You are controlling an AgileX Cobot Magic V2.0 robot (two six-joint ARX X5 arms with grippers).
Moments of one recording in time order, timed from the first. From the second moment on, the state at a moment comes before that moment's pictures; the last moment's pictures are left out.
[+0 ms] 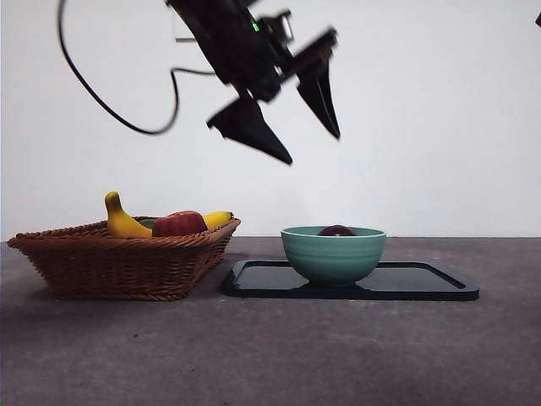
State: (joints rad) left arm -0.63 1.95 1.72 -0.58 0.26 -0.18; right arm 0.39 0.56 0.75 -0.83 -0.34 0.17
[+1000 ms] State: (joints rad) left arm -0.69 2.16 1.75 -0.53 0.16 -0.13; right arm 0.39 0.56 0.75 -0.88 -0.34 0.17
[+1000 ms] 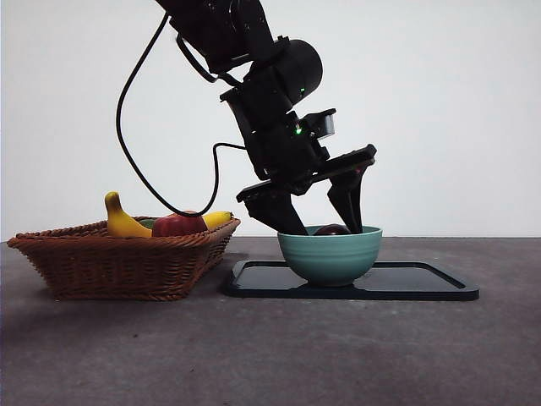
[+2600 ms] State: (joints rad) left arm -0.60 1.89 2.14 -0.98 0.15 -0.02; right arm 0.39 0.56 0.75 -0.88 -0.31 0.17
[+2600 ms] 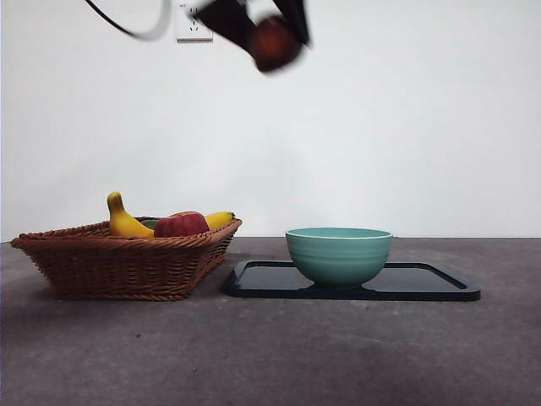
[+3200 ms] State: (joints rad) left arm -0.38 1.43 1.86 -1.08 0.15 0.03; right arm 0.39 0.56 0.75 -0.87 -0.31 0.17
